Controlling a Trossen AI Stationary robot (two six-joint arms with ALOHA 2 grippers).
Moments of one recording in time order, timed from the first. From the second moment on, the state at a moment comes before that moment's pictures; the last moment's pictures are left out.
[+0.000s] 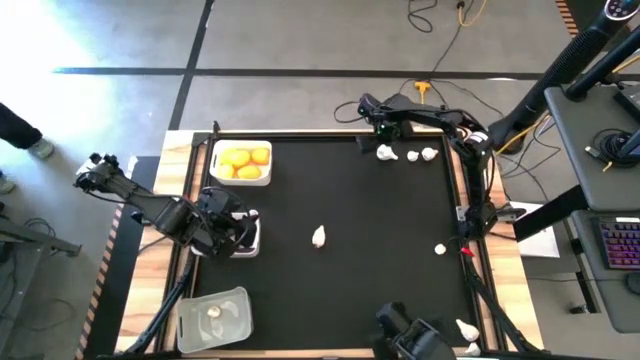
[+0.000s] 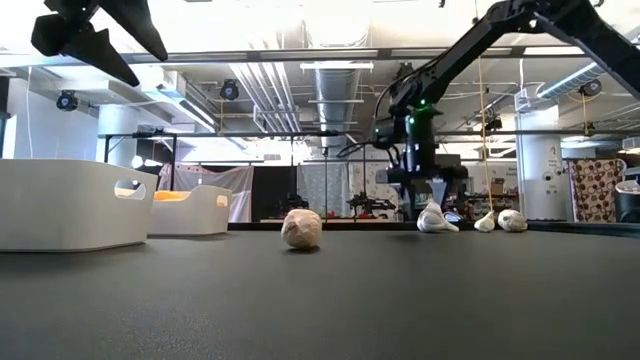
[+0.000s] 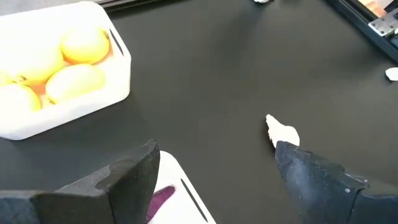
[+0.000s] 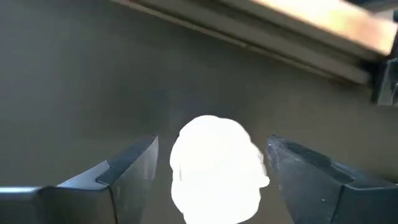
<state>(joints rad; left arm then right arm) -0.52 1.11 1.02 -1.17 -0.78 -1.48 -0.80 2.07 1.59 -1.00 0.10 0.45</state>
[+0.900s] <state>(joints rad) -0.52 1.10 1.02 -1.17 -0.78 -1.48 -0.25 2.05 1.58 -0.84 -0.06 0.41</state>
